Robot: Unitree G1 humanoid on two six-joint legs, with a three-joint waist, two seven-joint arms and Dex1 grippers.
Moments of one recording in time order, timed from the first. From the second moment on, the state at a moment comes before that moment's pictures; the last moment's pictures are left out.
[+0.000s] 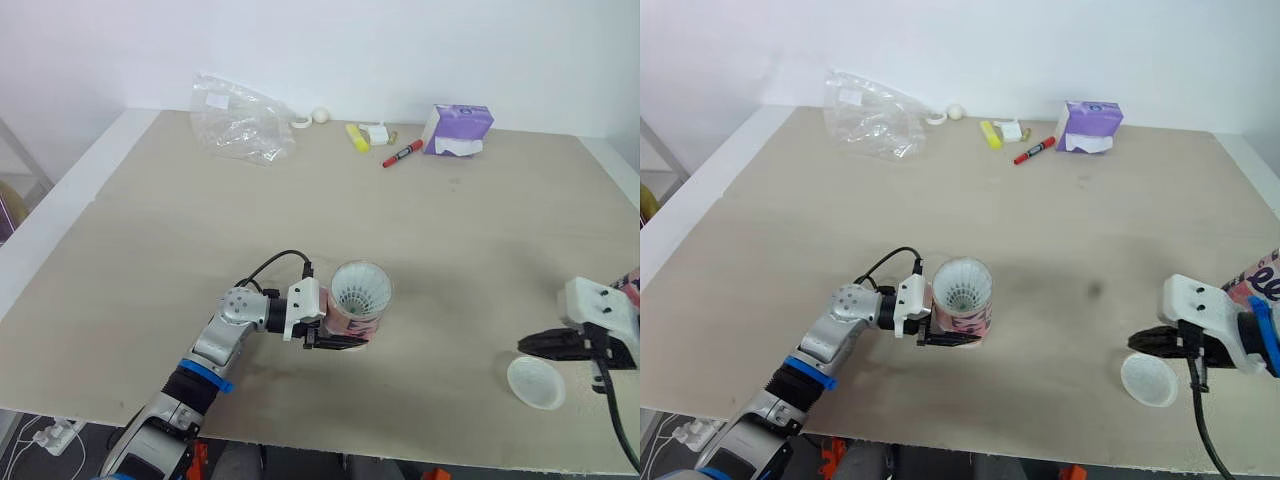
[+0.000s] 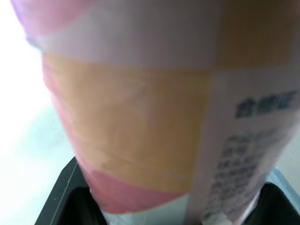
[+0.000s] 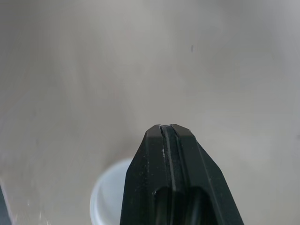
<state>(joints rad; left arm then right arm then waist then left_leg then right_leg) -0.48 0.22 -0.35 0.27 -0.19 -0.13 -1.21 0.23 -1.25 -0.49 -0.20 0.29 0.39 1.42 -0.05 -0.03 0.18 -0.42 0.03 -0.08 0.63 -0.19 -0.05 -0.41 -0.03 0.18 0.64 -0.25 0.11</state>
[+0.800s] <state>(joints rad) -0.47 0.24 -0.35 0.22 -0.22 -0.01 -1.21 0.17 -1.28 -0.33 -0.07 0.21 0.34 1.39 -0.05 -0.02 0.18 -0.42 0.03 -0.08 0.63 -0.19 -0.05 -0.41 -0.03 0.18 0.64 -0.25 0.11</state>
